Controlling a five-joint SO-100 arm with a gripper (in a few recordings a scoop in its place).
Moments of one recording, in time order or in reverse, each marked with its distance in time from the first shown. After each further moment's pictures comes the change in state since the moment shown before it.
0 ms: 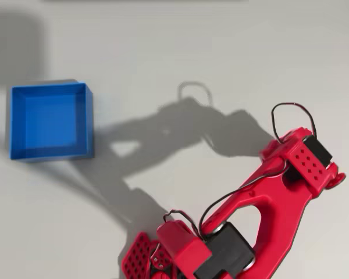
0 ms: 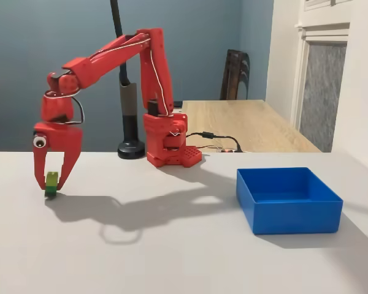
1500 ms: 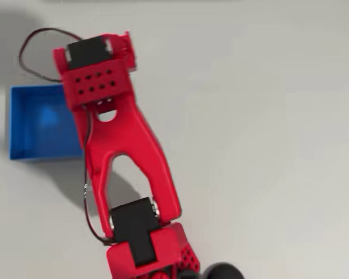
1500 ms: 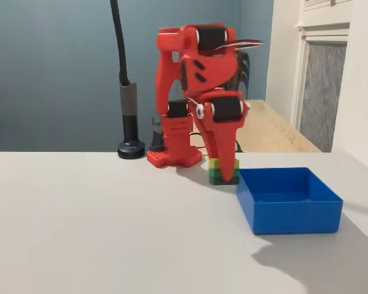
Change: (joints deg) arm -70.7 0.0 -22.8 16.2 -20.3
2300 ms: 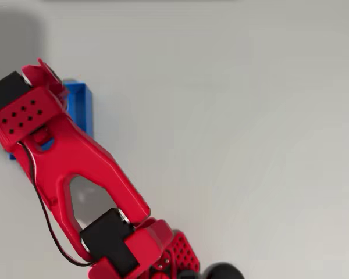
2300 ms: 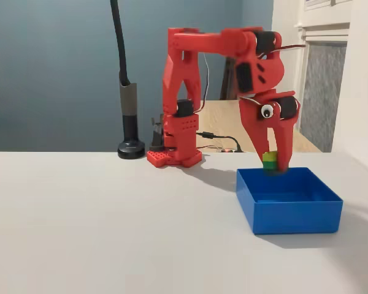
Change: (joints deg) arm -16.8 -0.2 2.7 1.3 -0.2
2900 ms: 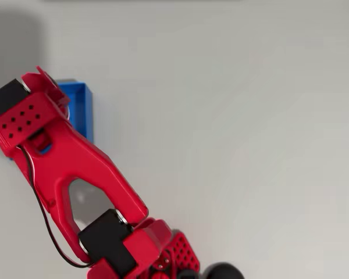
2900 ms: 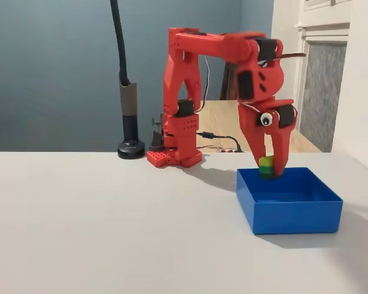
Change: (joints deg) arm -0.7 -0.1 3.2 0.0 0.0
